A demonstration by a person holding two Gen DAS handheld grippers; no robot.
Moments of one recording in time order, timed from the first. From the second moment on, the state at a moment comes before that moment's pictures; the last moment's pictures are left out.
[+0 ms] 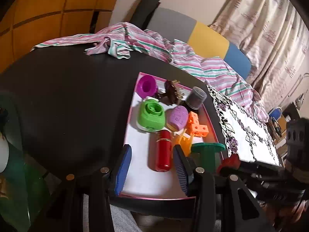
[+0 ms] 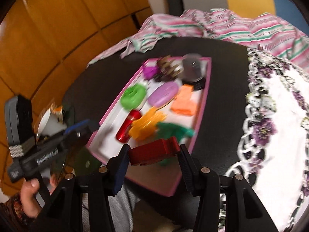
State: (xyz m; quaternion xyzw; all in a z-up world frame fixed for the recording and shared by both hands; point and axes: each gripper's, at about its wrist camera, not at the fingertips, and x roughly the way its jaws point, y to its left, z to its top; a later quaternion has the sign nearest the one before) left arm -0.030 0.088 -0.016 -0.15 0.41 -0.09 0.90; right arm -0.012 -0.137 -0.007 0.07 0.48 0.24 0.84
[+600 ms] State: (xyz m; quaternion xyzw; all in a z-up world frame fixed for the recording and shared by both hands) left arm -0.033 0.108 -0.015 -0.16 0.41 -0.05 0.90; right arm -0.010 -0.087 -0.019 0.05 0.49 0.26 0.83
